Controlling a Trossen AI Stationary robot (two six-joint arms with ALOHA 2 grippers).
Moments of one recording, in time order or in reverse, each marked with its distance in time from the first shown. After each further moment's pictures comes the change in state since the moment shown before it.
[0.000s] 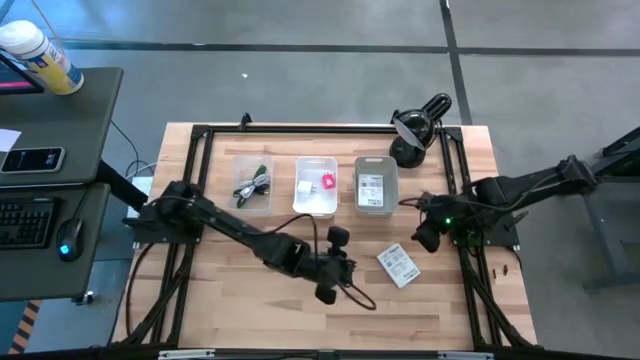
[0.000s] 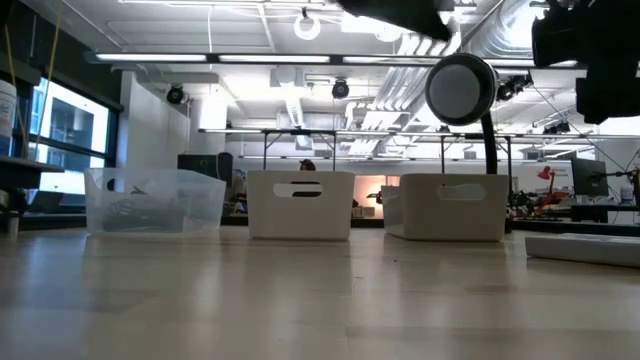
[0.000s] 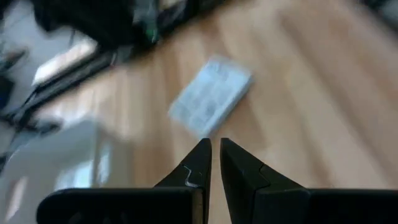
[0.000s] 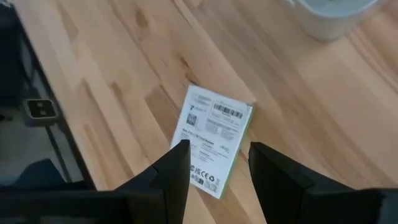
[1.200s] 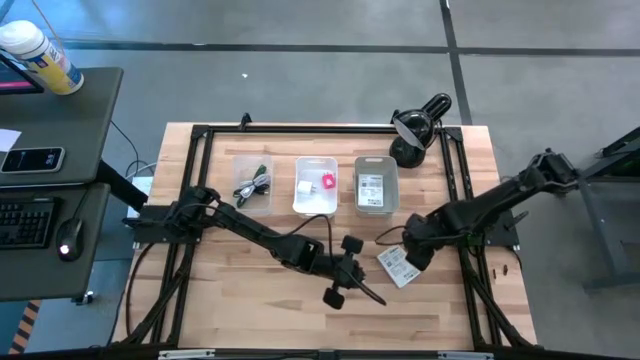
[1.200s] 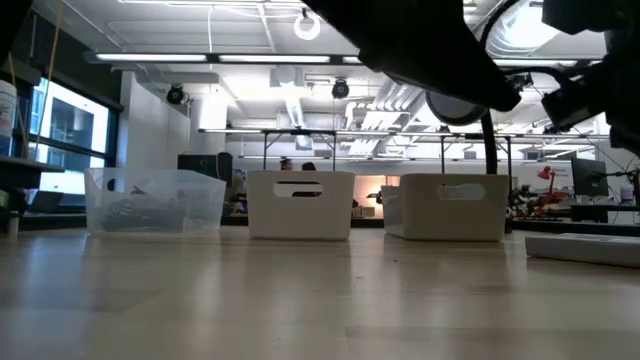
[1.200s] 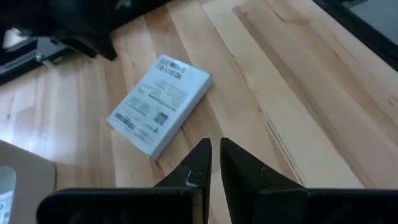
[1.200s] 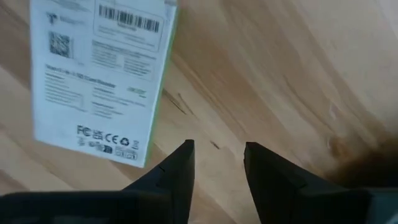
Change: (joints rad) left arm 0.052 0.137 0.001 0.157 0.238 -0.001; right arm 0.138 0.427 -0.002 -0.091 -0.034 0.117
